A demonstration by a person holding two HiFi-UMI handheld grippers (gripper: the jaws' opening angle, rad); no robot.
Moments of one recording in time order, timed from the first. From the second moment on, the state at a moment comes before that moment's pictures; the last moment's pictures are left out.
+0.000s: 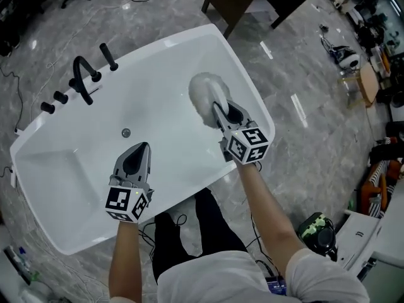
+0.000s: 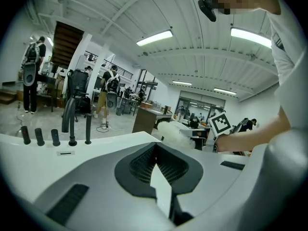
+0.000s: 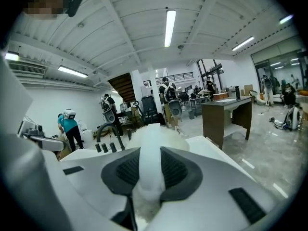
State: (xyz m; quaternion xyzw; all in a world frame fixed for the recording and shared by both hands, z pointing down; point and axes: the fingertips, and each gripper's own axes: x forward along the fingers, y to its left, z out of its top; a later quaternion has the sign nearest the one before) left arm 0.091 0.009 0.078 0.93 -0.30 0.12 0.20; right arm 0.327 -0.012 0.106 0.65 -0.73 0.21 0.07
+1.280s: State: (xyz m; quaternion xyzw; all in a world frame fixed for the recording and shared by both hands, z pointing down) left arm 0.246 -0.103 0.266 0.92 -0.32 0.14 0.19; right arm 0.508 -0.299 0.364 0.68 -0.71 0.19 0.04
